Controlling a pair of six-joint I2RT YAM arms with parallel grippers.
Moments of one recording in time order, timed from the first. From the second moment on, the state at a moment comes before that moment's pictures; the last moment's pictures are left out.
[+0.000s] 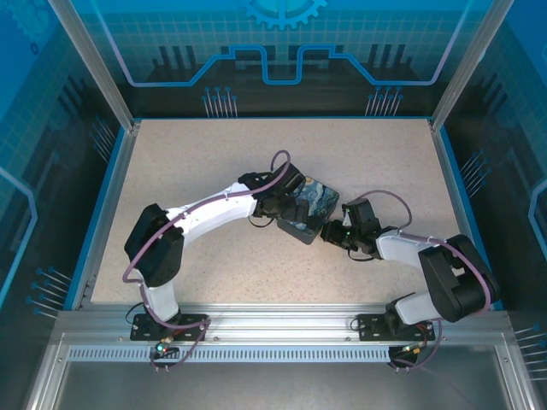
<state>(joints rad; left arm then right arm) -0.77 1.82 1.45 -0.77 -0.09 -0.66 0.37 1.43 0.49 0.01 -0.26 0.71</state>
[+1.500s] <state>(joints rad) -0.80 1.92 1.44 -0.68 -0.30 -0.58 0.38 1.52 0.74 -0.33 -0.19 0.84</state>
